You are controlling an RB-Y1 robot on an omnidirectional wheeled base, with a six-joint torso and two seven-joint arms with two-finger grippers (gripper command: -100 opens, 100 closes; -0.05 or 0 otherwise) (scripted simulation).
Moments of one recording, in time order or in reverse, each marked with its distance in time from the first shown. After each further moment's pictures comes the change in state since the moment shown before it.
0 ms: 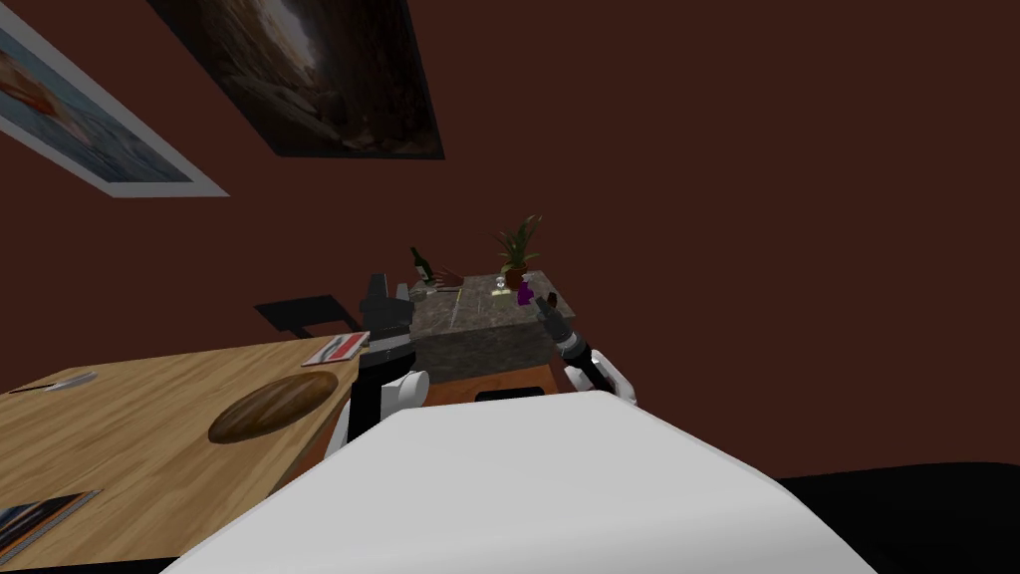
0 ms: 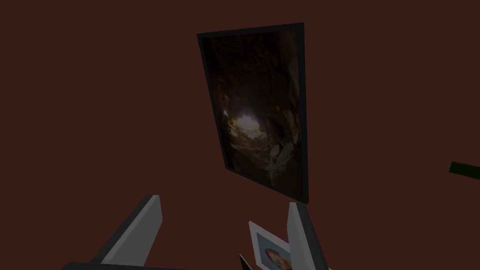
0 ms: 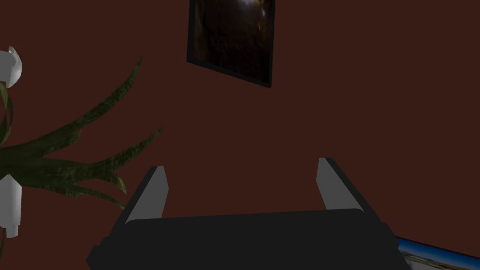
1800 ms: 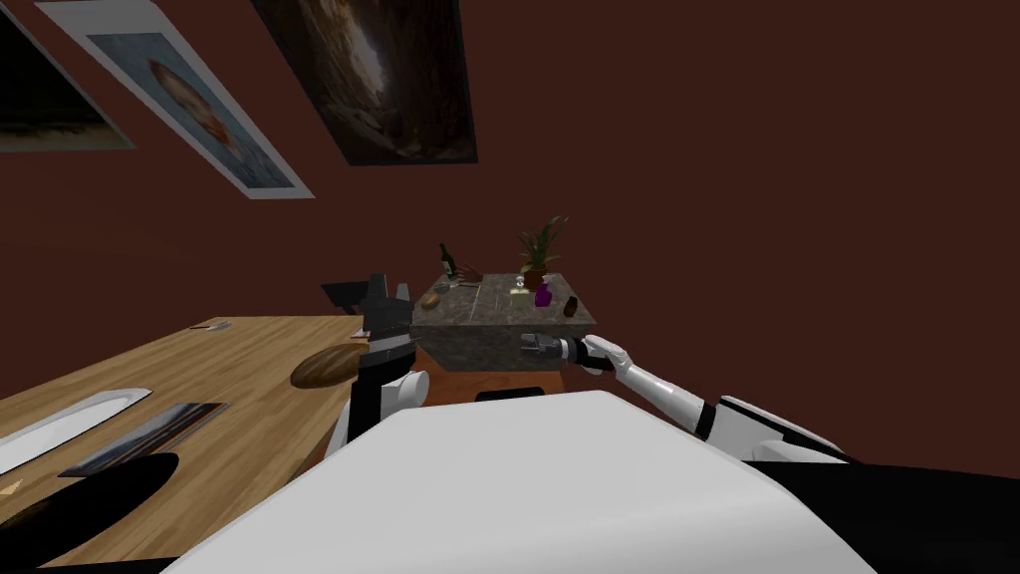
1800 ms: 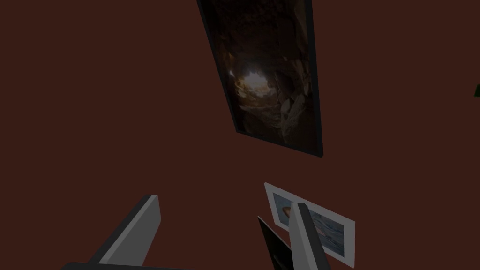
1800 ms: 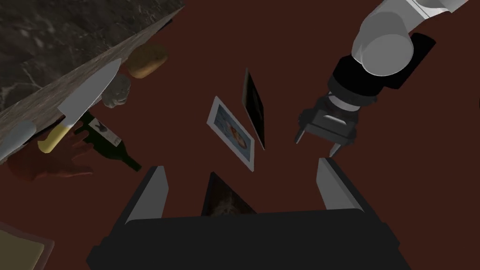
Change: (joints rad) left arm 0.000 0.000 0.000 0.000 0.000 0.000 0.000; right arm -0.368 -0.402 0.344 0.458 0.255 -0.246 0.046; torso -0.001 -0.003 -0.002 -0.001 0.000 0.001
